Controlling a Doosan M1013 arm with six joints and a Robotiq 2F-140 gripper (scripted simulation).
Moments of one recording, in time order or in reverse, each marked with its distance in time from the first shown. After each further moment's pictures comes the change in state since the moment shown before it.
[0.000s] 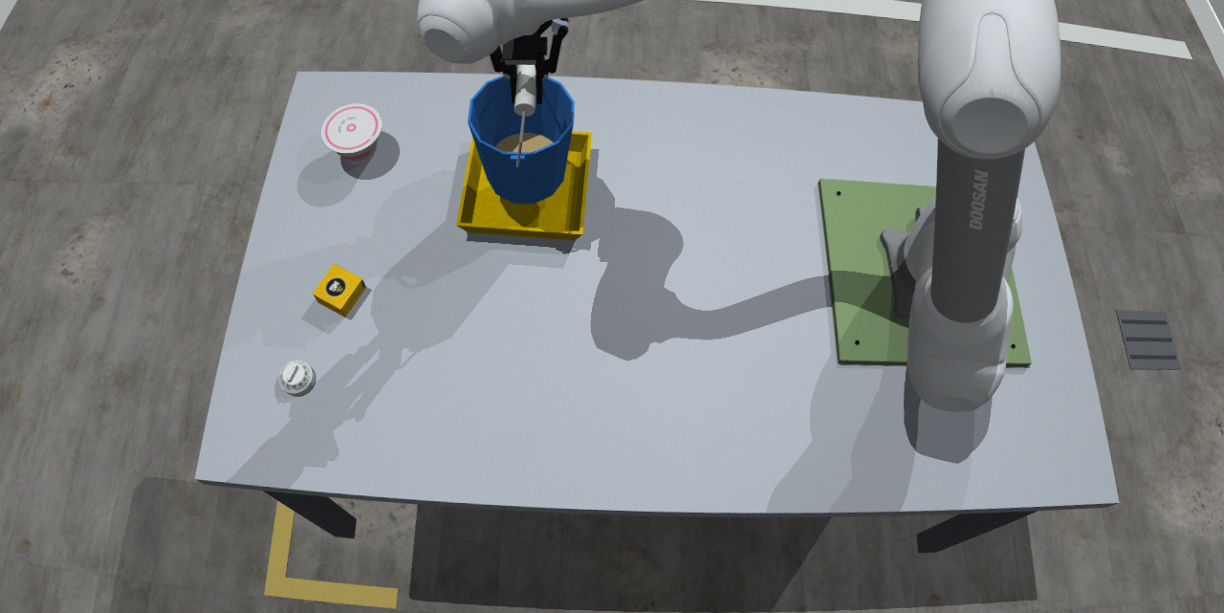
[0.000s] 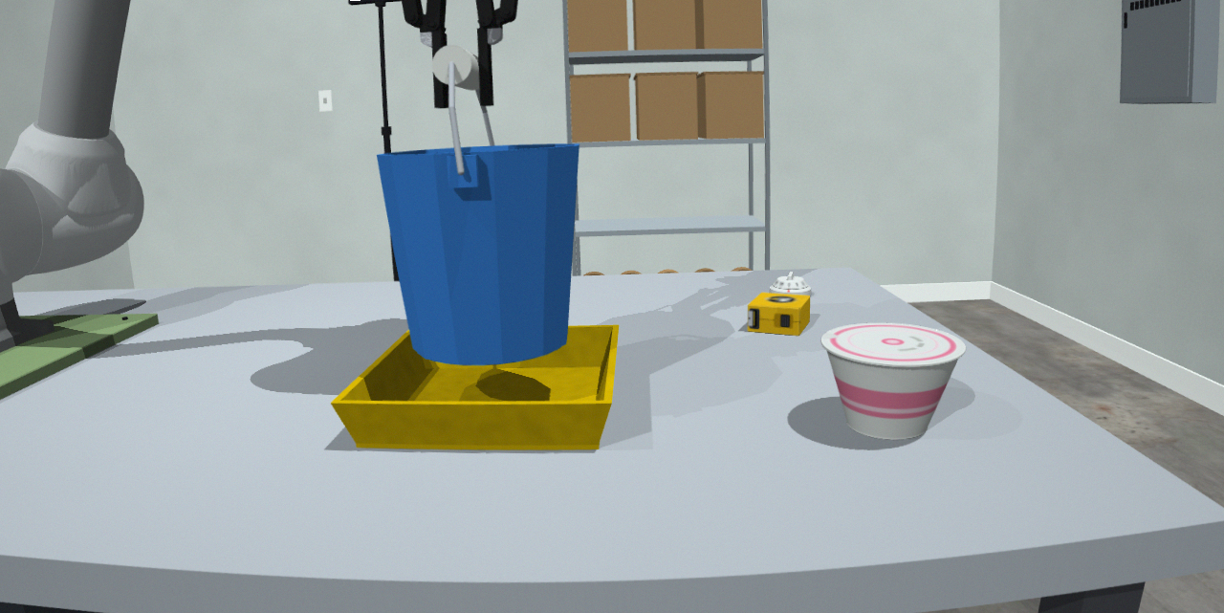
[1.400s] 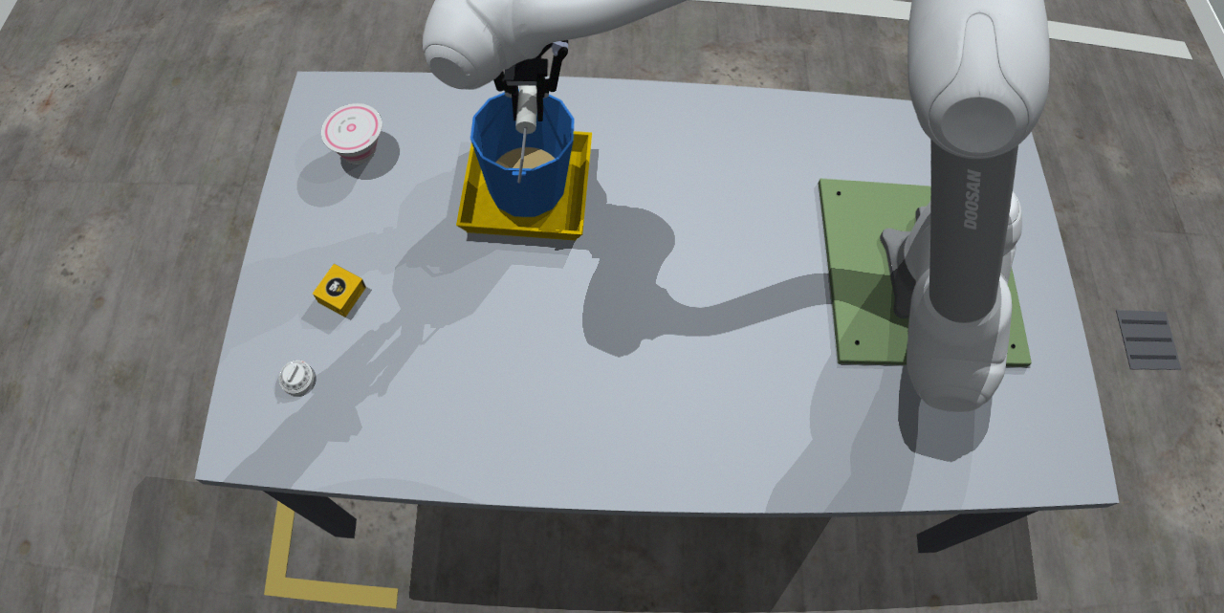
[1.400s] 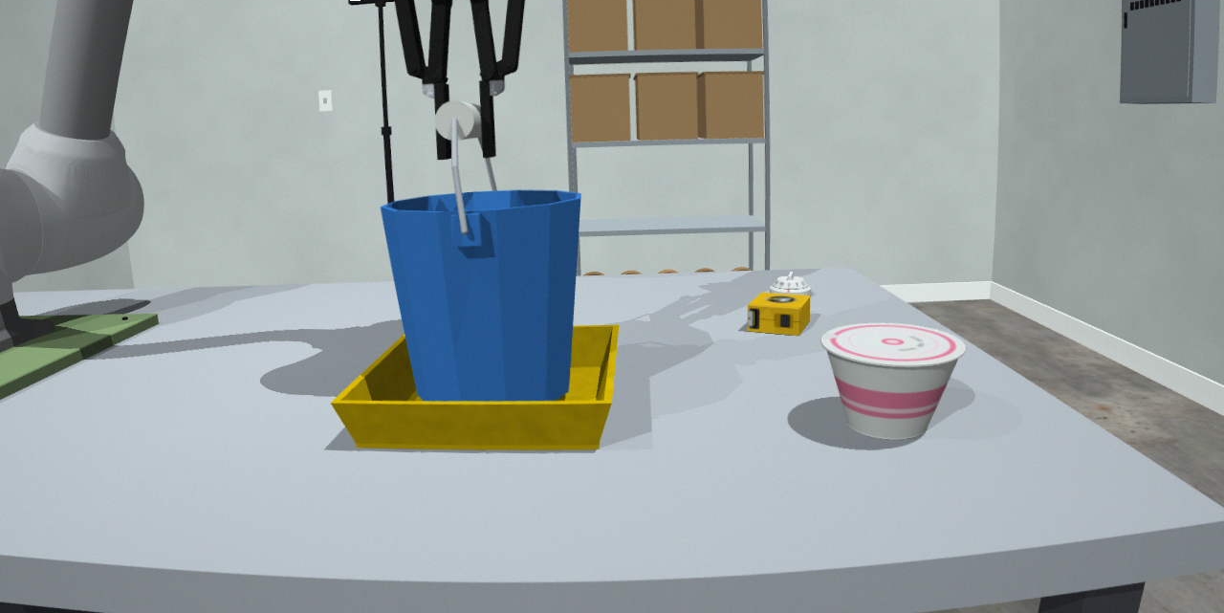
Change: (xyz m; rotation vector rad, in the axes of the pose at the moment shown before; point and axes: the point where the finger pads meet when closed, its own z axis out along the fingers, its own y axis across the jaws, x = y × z) arm 0.000 0.000 0.045 0.000 0.000 0.000
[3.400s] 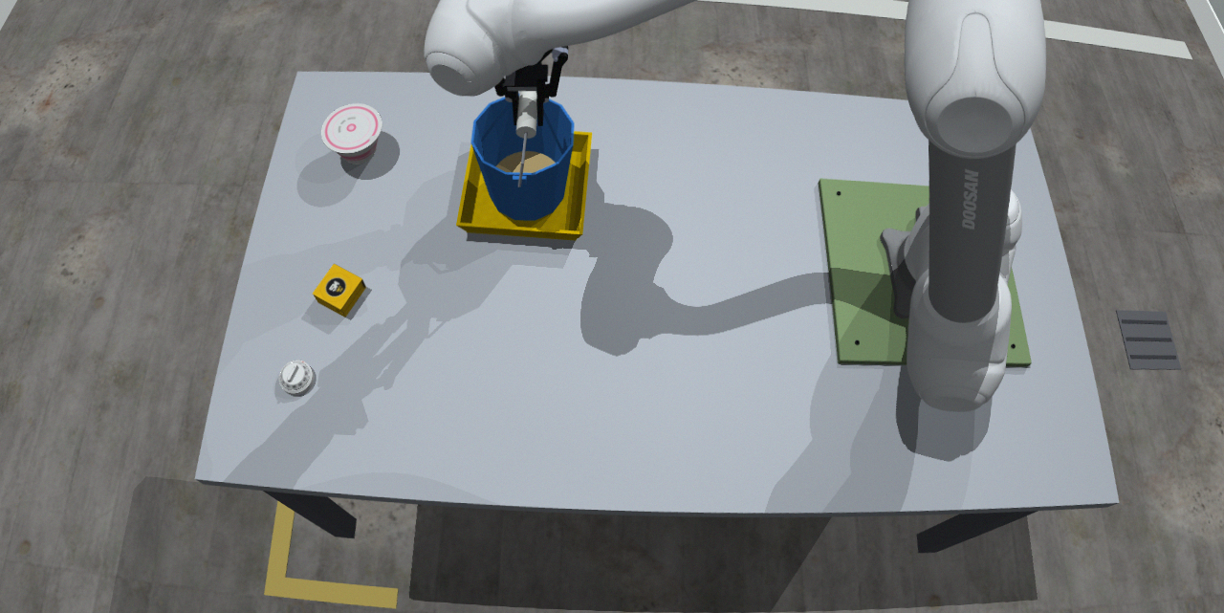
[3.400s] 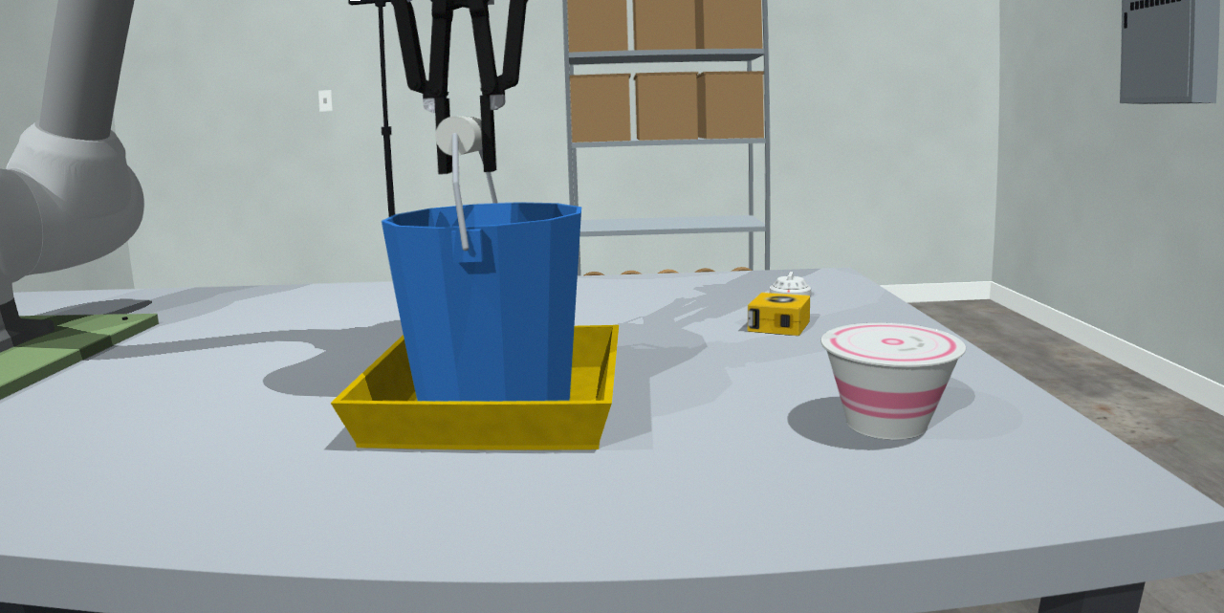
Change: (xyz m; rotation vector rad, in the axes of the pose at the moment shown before) arm 0.000 0.000 0.012 0.000 0.000 0.000
